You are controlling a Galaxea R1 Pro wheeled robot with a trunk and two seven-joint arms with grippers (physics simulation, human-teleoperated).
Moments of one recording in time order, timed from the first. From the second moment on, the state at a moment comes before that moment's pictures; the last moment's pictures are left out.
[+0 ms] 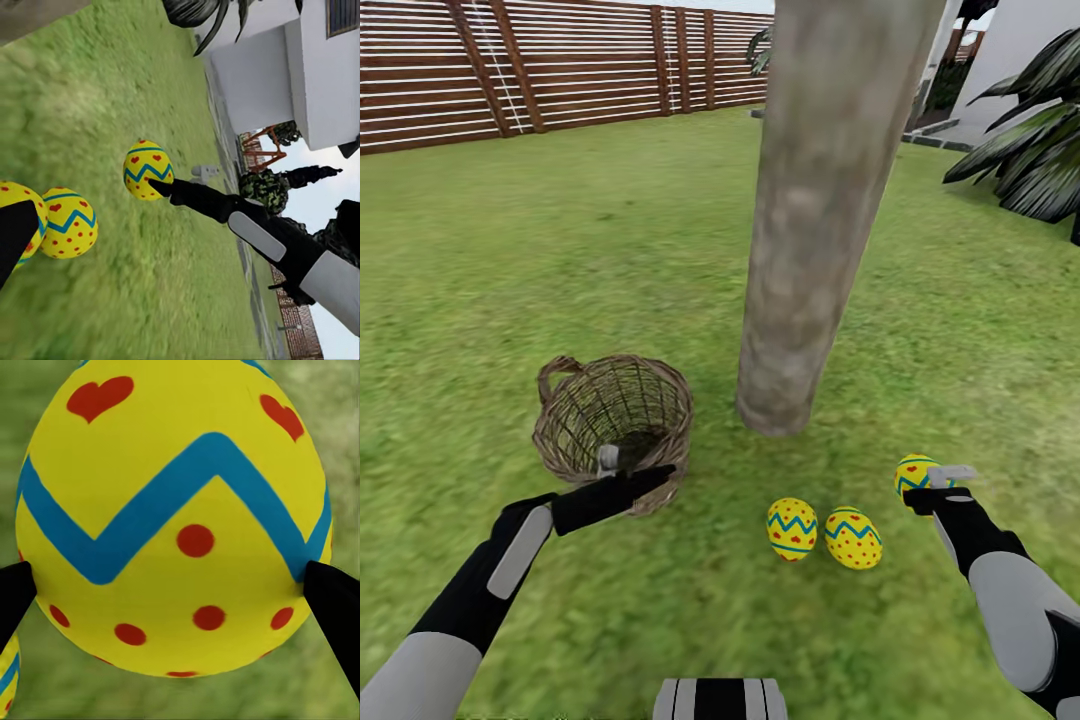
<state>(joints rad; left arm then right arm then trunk) -0.58 0.17 -0.11 -1.09 0.78 0.77 -0.85 -0.90 -0.21 -0.52 -0.38 0.62 0.19 0.02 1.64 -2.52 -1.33</state>
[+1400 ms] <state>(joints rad) -0.58 0.17 -0.12 -1.10 0.78 0.77 -0.85 -0.90 -0.21 -0.52 -0.38 0.62 0.19 -0.05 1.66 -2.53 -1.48</state>
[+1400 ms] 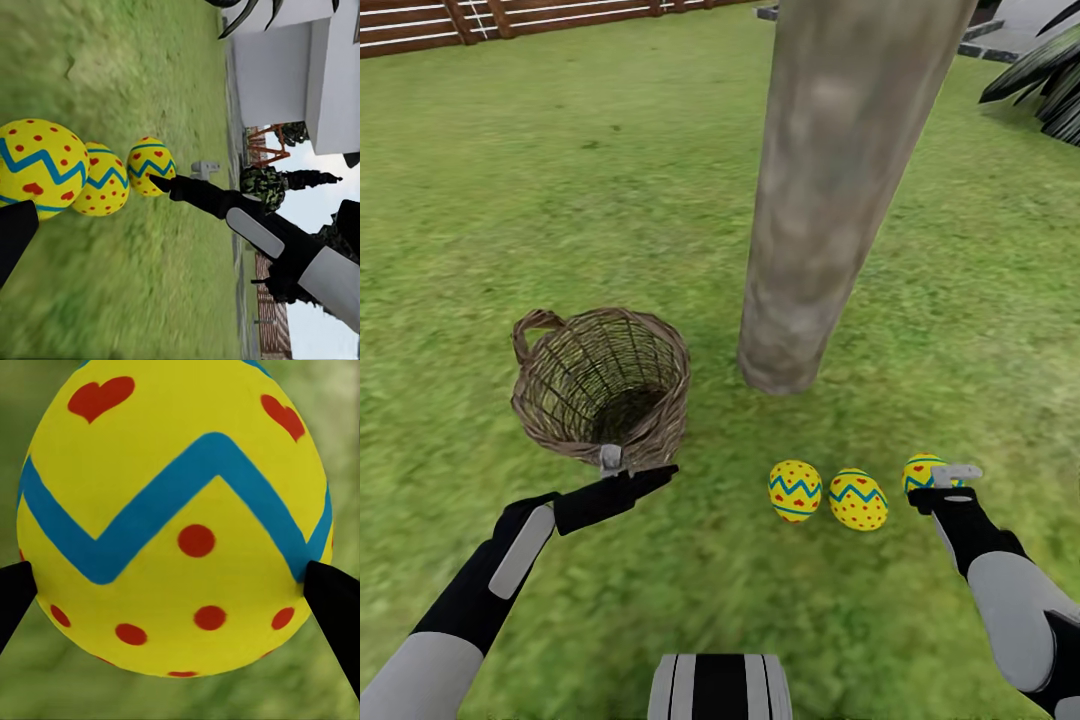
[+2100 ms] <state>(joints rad) -0.58 0.17 -0.12 -1.10 0.78 0.77 -0.85 -0.92 -0.21 -0.48 -0.36 0.62 0.20 -0.06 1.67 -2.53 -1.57</state>
